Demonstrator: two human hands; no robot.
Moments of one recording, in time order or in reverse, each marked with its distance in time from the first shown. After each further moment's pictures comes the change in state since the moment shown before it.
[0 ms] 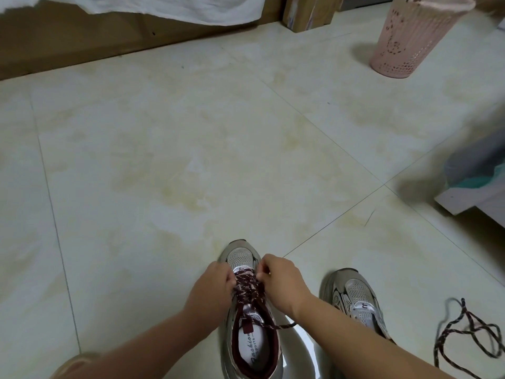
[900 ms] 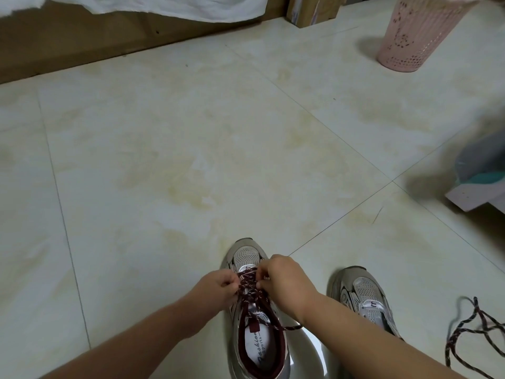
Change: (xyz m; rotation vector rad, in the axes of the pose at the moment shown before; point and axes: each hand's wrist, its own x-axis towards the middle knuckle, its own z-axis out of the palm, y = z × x) left_hand -0.004 -0.005 -0.012 -0.592 -0.252 -0.263; right_hand -0.003 -0.011 -0.005 -0.256 -0.052 -0.177
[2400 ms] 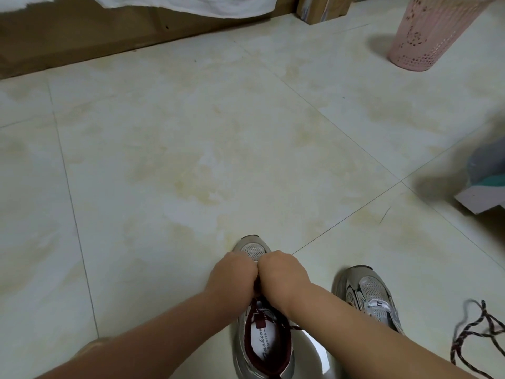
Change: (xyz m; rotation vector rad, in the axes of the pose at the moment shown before) left_hand 0.000 0.040 0.017 1.320 0.127 0.294; right_hand 0.004 -0.034 -0.009 -0.276 -0.161 0.097
